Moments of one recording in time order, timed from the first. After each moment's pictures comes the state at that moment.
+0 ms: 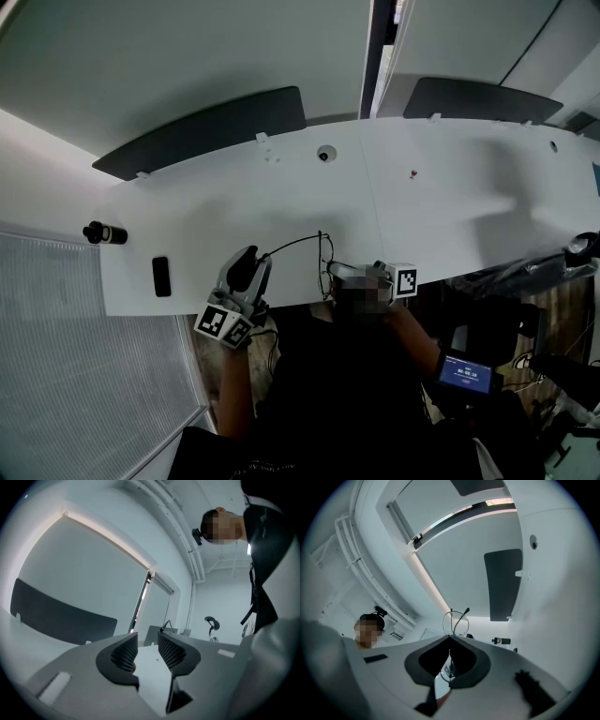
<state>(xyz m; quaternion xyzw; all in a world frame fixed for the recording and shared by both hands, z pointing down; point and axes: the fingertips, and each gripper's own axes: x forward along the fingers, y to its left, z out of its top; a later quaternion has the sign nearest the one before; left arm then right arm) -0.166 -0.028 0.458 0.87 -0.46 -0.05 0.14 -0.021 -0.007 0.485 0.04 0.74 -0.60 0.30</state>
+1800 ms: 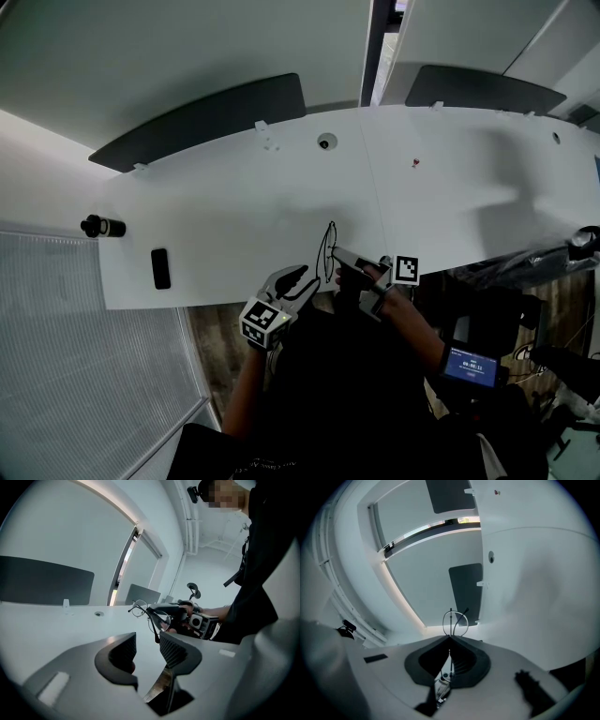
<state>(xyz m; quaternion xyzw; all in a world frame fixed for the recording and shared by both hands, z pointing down) -0.069 0.040 0.580 0.91 -0.31 0.14 0.23 -0.014 -0.020 0.565 -0.12 0.67 -0.70 0.22</state>
